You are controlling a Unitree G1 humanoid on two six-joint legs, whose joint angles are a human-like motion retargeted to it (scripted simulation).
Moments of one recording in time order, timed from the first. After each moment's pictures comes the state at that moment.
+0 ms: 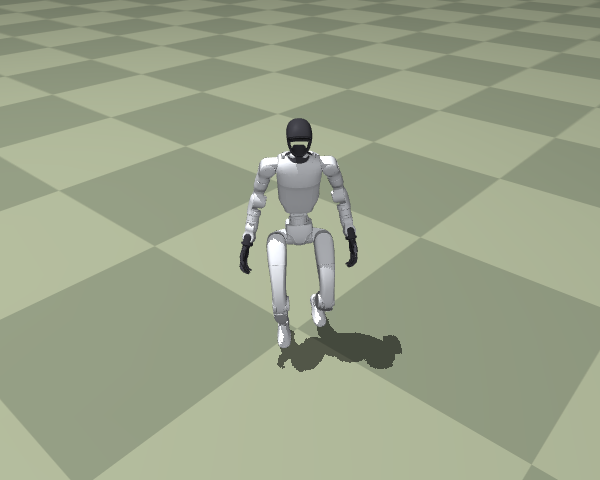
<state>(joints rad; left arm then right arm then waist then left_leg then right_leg) 0.07 0.33 -0.16 0.99 -0.52 -0.23 -0.09 -0.04 -0.30 0.12 1.12 0.58 -0.17 0.00 -0.01 -0.02 0.31 -0.31 0.04 0.10 1.30 -0.58 0.05 -0.46 -0.01 -0.05 1.14 -0.33 0.08</state>
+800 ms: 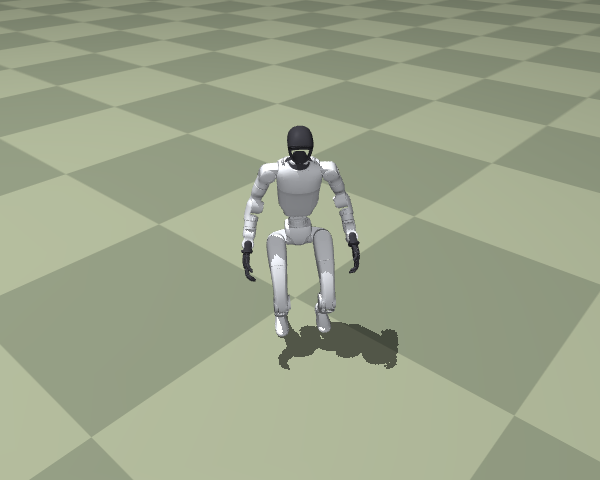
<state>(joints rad) -0.04 0.40 -0.12 0.68 -0.39 -0.22 -0.04 -0.15 -0.38 0.21 0.95 0.37 -0.15 0.07 0.01 -0.05 0.25 -0.66 0.03 0.06 1.38 -0.69 0.05 -0.58 0.02 0.03 1.29 -0.62 0.07</state>
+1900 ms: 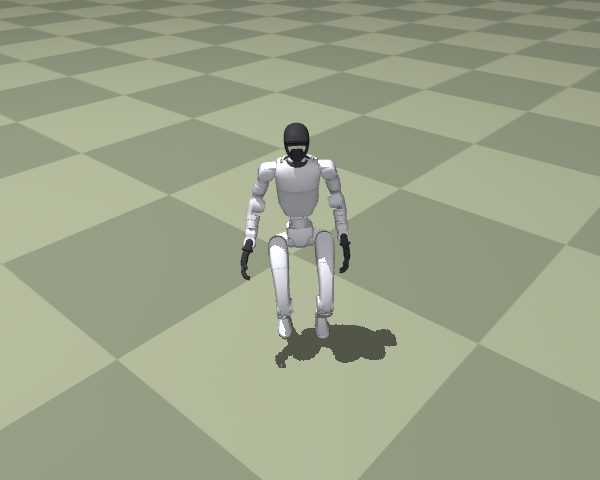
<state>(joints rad) 0.02 0.25 -0.18 1.01 -0.29 -0.20 -0.01 -0.10 -0.34 0.17 0.97 0.36 -0.22 -0.11 -0.03 -0.04 0.28 -0.57 -0.05 0.06 1.36 -0.63 0.04 -0.48 0.01 0.03 1.35 -0.62 0.02</state>
